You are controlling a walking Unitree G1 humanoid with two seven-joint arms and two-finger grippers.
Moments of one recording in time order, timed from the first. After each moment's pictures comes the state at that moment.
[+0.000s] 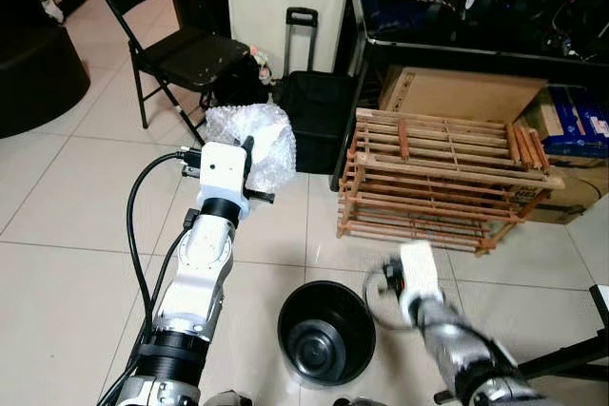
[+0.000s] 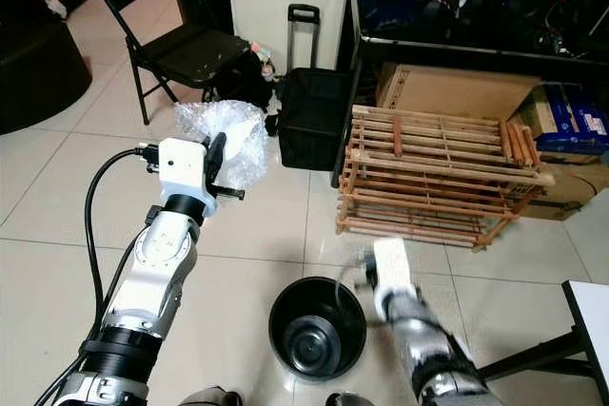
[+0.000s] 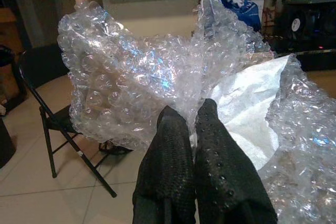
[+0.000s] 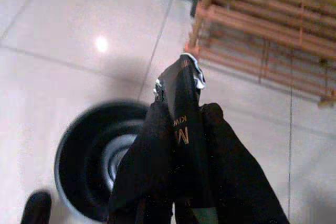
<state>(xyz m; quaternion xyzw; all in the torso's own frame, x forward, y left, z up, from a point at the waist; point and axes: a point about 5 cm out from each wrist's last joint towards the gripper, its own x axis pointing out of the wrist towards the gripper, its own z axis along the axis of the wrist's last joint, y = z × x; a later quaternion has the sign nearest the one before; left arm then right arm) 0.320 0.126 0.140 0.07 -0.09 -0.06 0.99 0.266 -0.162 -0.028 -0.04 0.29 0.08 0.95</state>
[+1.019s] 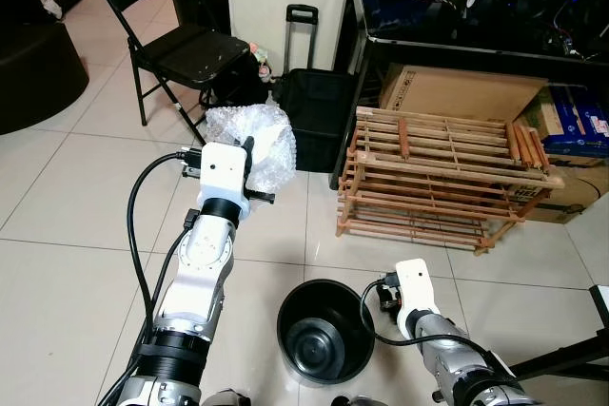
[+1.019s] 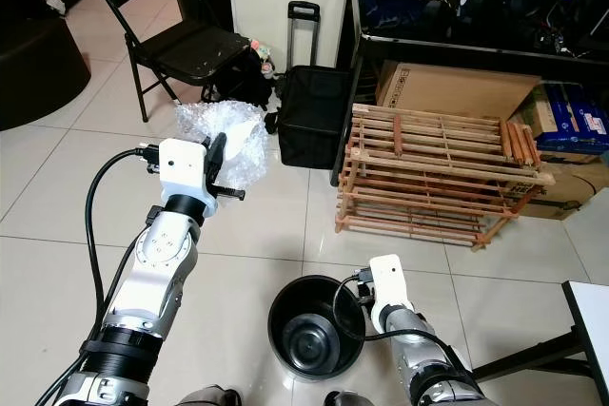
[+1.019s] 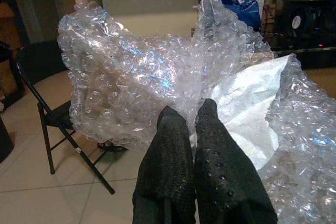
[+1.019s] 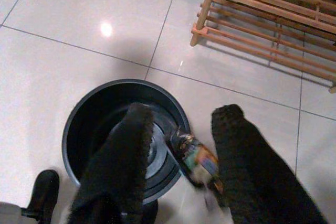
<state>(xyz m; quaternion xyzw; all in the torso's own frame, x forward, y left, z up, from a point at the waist) 0.320 0.124 0.140 0.07 -0.09 -0.06 0.99 0.257 -0.157 -0.037 -0.04 0.31 0.09 0.95</state>
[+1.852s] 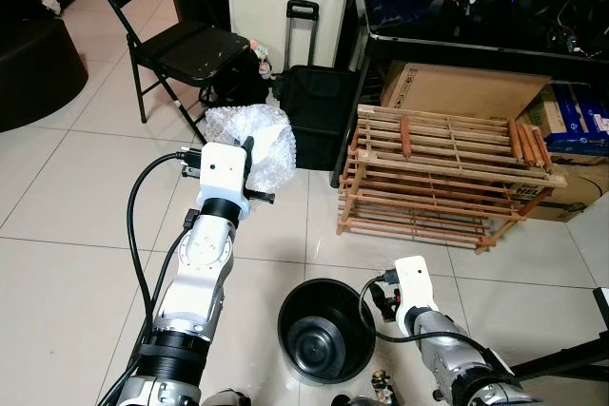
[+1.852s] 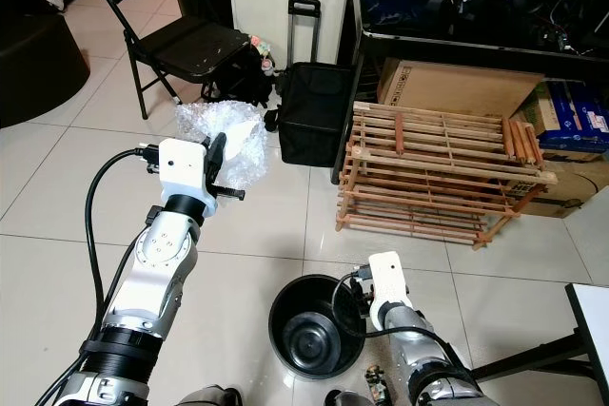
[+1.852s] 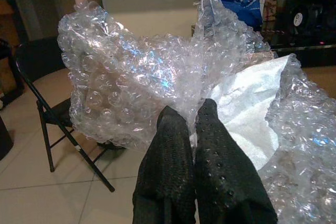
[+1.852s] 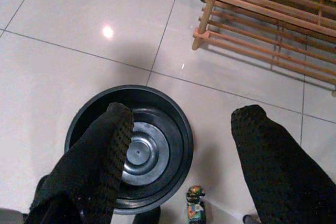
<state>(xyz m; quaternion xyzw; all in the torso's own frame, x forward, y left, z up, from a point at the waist) 0.320 0.124 0.140 0.06 -0.09 -0.06 0.99 0.261 -0.156 -0.033 -0.03 0.30 0.09 0.95</state>
